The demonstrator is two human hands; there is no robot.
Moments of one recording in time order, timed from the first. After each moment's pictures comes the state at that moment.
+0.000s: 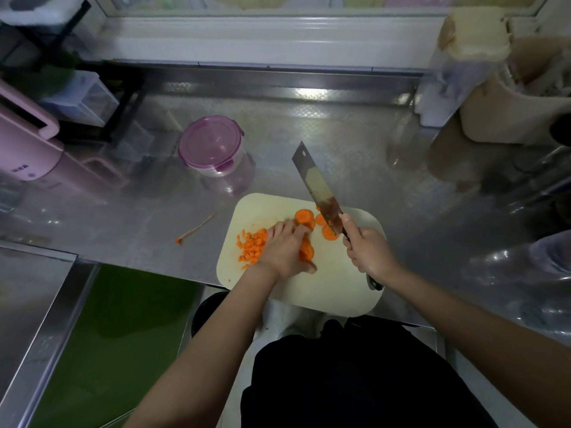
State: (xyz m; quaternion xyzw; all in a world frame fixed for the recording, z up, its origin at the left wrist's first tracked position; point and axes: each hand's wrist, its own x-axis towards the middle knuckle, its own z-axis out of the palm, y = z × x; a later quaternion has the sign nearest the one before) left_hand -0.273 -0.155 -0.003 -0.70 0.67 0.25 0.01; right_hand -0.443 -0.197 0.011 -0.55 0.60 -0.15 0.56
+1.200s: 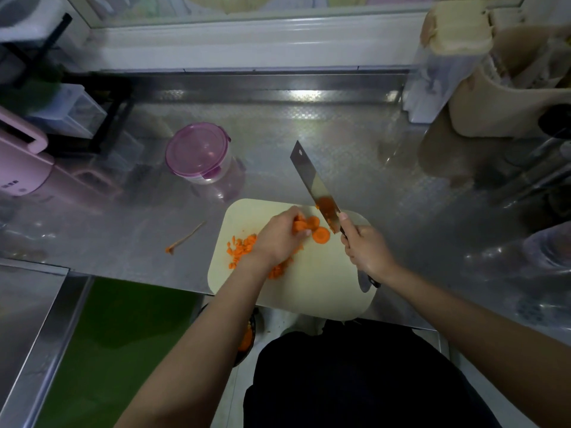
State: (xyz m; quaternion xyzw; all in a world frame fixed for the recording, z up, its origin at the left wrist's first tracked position) left_hand -0.281 -0.187 0.014 -0.72 0.60 0.32 -0.16; right_hand -0.456 -0.207 0.010 -0.55 0.60 -0.20 0.55
